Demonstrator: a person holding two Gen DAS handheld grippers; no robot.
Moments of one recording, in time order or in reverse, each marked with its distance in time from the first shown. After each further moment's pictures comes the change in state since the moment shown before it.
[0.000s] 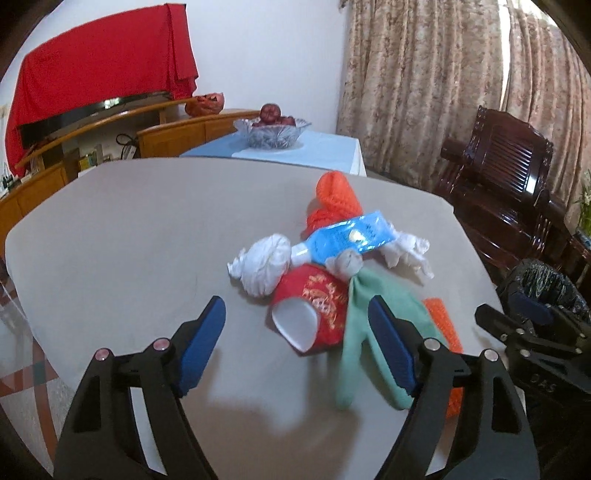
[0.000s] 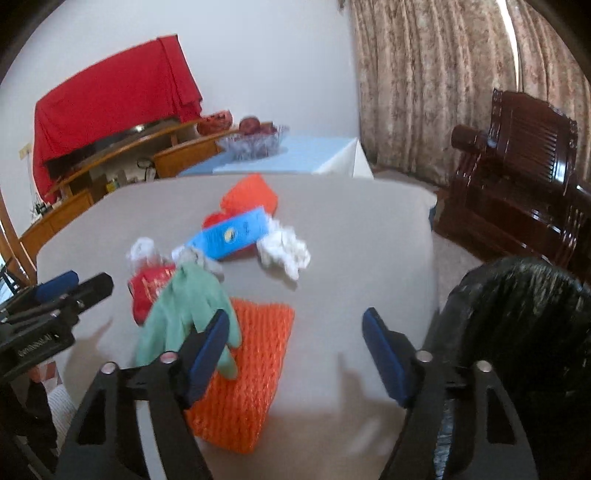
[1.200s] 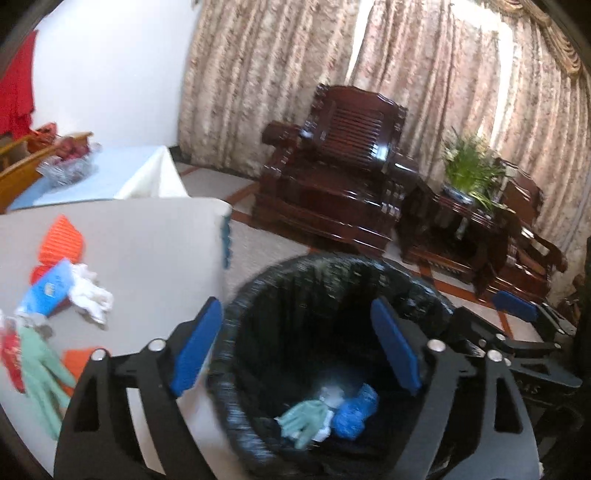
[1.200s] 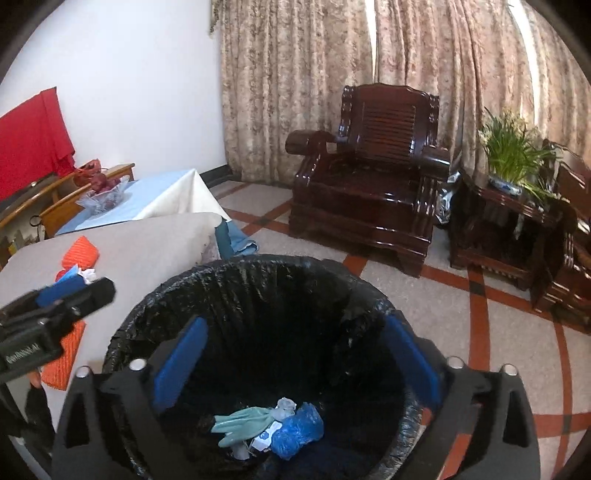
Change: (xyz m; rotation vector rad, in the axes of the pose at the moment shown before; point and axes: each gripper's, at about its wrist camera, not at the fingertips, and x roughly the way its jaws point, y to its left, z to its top) left arm -0.010 -0.270 0.005 0.224 -0.001 -0.517; right arm -0.162 -0.217 -0.014 0.221 -0.112 -0.412
